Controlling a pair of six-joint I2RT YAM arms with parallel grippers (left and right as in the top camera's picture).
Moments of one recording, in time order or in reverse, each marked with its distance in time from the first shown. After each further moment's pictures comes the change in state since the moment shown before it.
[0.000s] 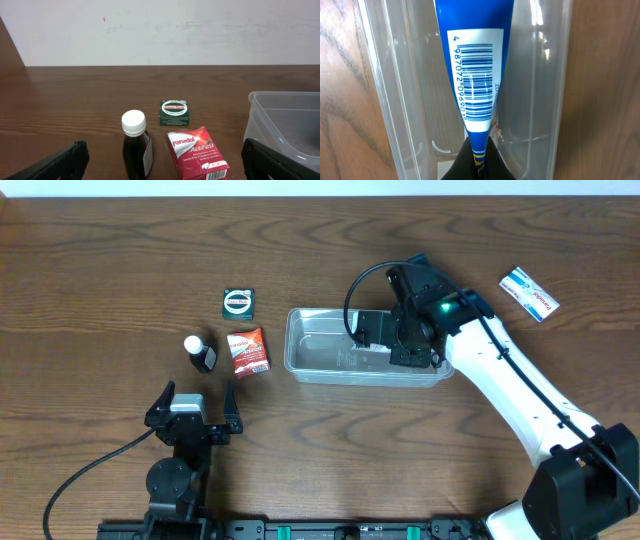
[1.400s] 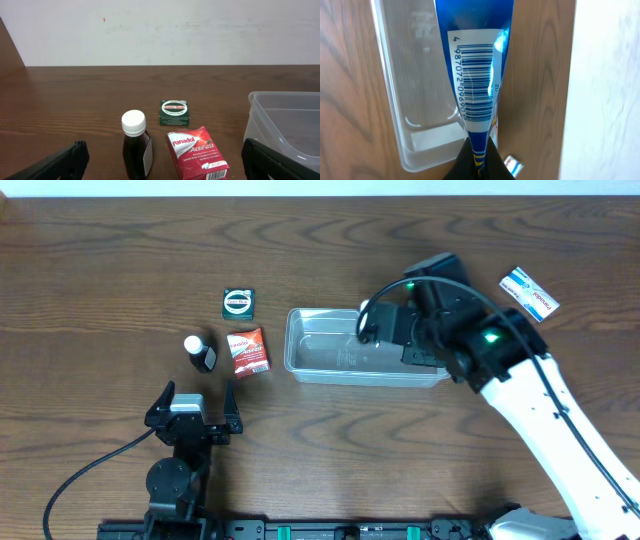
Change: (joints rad) left arm 0.000 0.000 0.000 0.000 0.000 0.000; right arm 0.070 -0.217 0.087 -0.077 0.141 -0.026
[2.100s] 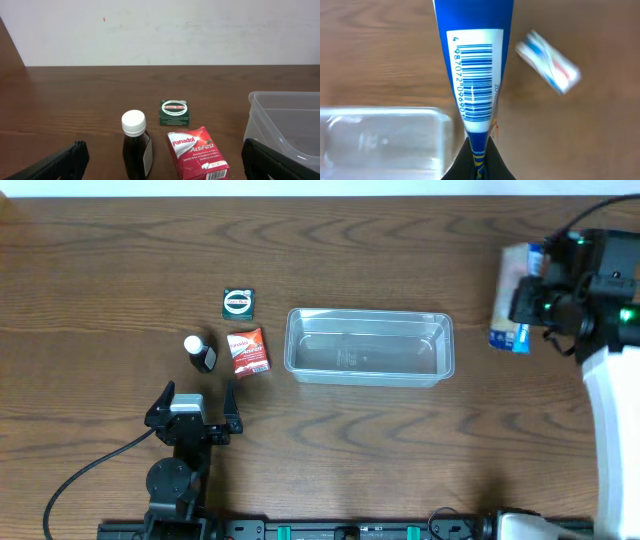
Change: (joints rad) left arm 0.000 0.000 0.000 0.000 0.000 0.000; right arm -0.563 -0.089 -0.009 0.081 -0.214 1.051
